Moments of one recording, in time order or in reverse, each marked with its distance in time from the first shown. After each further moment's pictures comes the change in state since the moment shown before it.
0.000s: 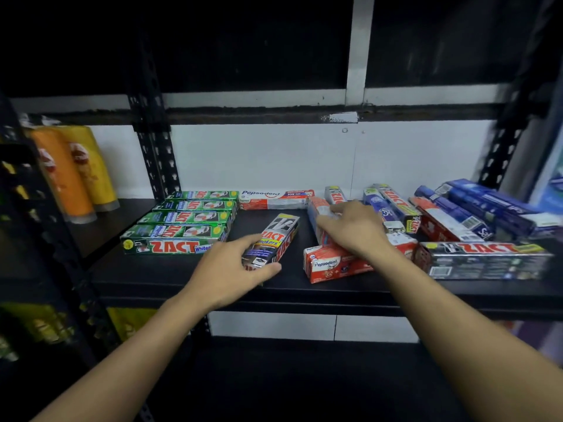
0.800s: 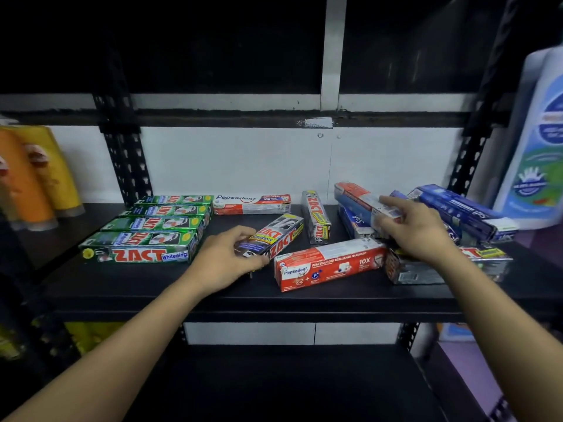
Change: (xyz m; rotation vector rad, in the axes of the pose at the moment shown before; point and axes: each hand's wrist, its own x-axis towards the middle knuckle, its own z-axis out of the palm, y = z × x) left_hand 0.046 0.017 0.026 -0.228 -0.064 -0.057; right_hand 0.006 0.118 -0.074 0.097 0.128 -0.034
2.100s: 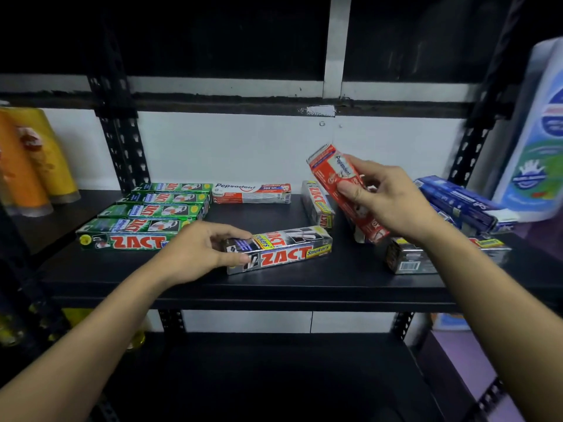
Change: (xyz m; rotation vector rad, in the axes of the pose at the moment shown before) left_hand -0.015 -0.014 -0.036 -0.136 -0.204 0.030; right_hand -0.005 -0.063 -0.002 0.364 -0.154 -0.404
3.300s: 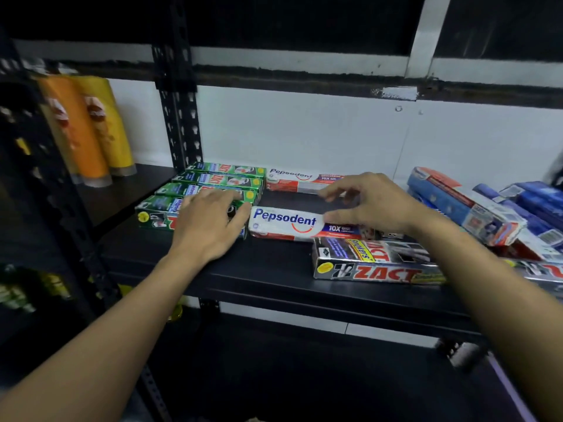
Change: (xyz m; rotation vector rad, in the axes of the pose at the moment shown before) left_hand 0.023 -0.077 -0.043 0.719 0.471 -0.054; right_hand 0.079 0.010 0.108 -0.305 -0.406 -0.057
